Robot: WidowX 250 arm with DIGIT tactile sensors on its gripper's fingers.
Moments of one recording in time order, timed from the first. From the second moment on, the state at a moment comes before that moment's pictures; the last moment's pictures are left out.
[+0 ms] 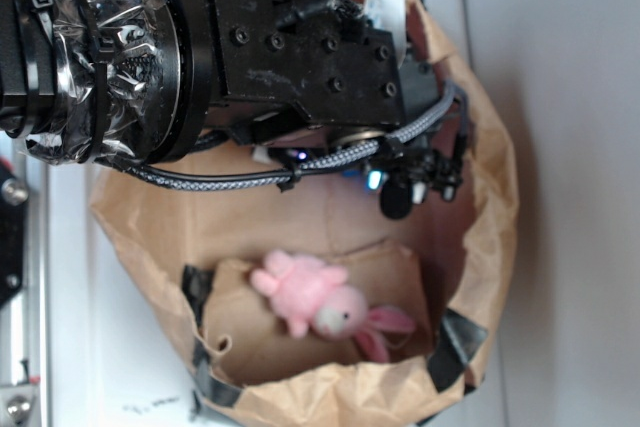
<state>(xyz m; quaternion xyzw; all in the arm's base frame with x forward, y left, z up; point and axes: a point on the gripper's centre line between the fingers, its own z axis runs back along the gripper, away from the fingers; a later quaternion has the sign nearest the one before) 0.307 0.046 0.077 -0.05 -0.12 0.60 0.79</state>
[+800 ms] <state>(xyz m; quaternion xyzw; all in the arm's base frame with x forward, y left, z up) 0.303 0.036 0.075 -0.04 -0.10 0.70 0.71</state>
